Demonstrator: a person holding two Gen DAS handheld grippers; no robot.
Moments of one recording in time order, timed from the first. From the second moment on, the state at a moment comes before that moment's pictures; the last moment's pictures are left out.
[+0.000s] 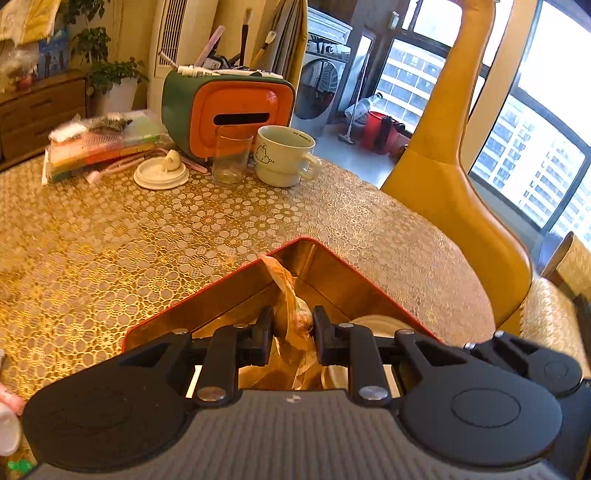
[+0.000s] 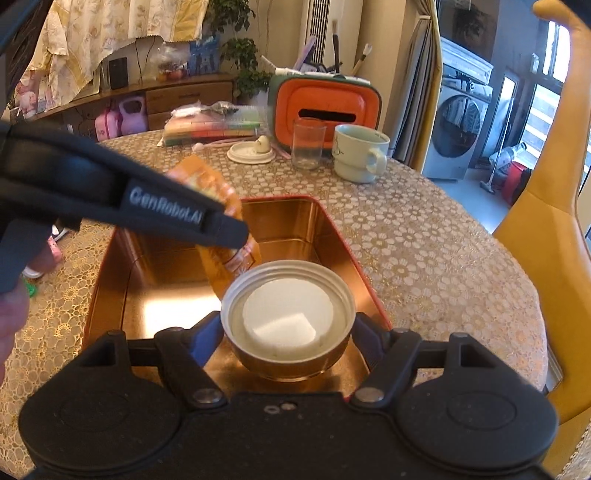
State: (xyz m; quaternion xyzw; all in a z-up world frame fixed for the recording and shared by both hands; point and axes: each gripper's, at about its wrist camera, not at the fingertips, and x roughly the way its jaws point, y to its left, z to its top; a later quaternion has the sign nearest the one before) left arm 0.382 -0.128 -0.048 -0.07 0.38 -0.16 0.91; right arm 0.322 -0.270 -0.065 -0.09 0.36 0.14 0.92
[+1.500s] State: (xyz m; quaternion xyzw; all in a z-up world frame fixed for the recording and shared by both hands) left arm 0.338 -0.108 -0.014 -0.03 0.42 -0.13 0.90; right arm 0.276 -0.279 -0.026 -0.09 0.36 0.13 0.92
